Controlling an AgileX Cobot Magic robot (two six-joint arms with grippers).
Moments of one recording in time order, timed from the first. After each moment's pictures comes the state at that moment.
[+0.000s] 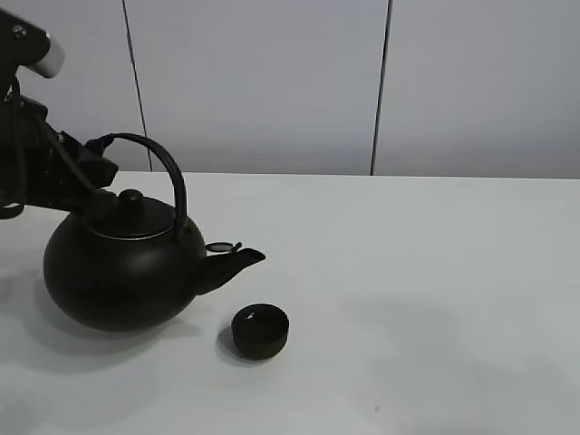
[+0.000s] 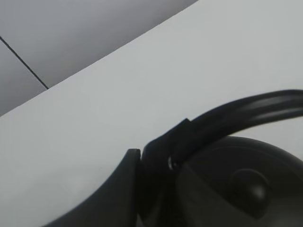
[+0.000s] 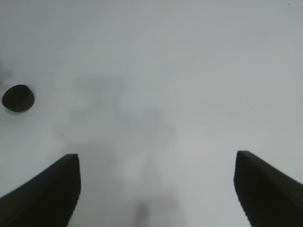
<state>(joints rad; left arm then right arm) -0.37 1.55 -0.57 0.14 -0.42 0.21 0.11 0.06 -0.47 -0.02 1.08 0.08</state>
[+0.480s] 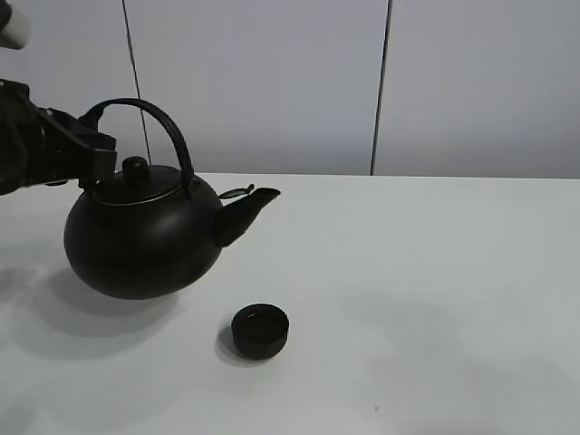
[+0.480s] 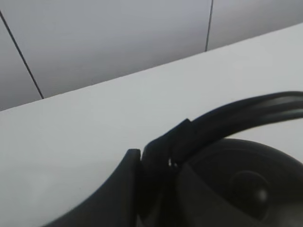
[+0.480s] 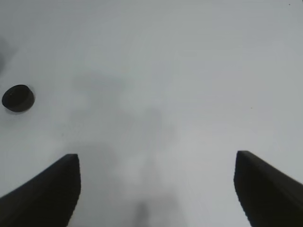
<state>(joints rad) -0.36 1.55 -0.54 0.14 -0.58 -0.01 0.11 0.06 -0.47 -0.02 1.08 0.08</state>
